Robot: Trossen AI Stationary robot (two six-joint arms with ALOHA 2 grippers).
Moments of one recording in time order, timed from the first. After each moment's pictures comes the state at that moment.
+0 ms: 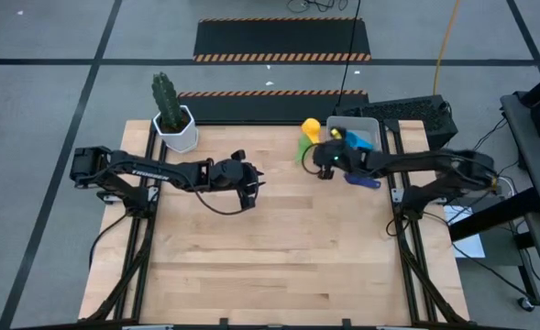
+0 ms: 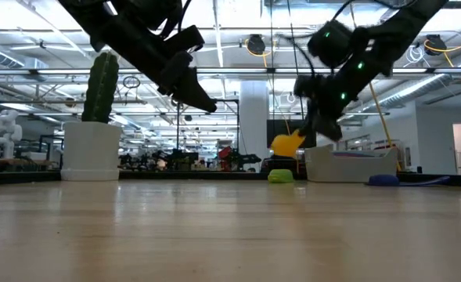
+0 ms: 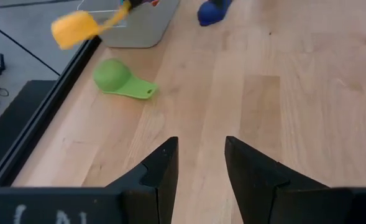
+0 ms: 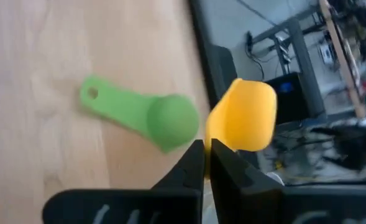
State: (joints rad) left arm 0.08 1.49 0.83 0.07 -0.21 0.10; right arm -0.36 1.37 0.61 0.08 0.49 -0.58
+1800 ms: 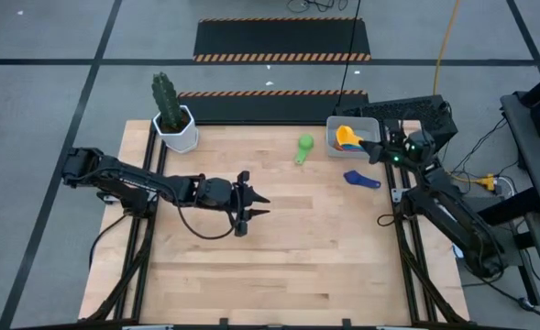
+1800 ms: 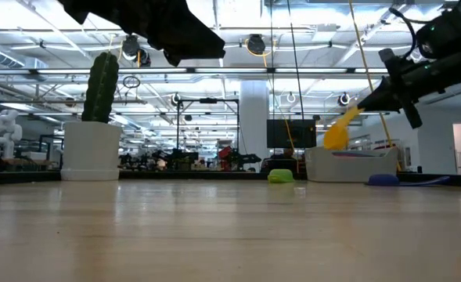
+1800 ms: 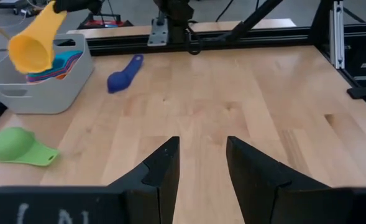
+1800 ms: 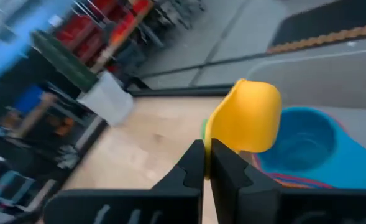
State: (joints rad) left arm -0.13 1.41 0.83 0.19 -0.10 0.00; right arm -1.14 0.41 0.23 -0.12 -0.50 0.56
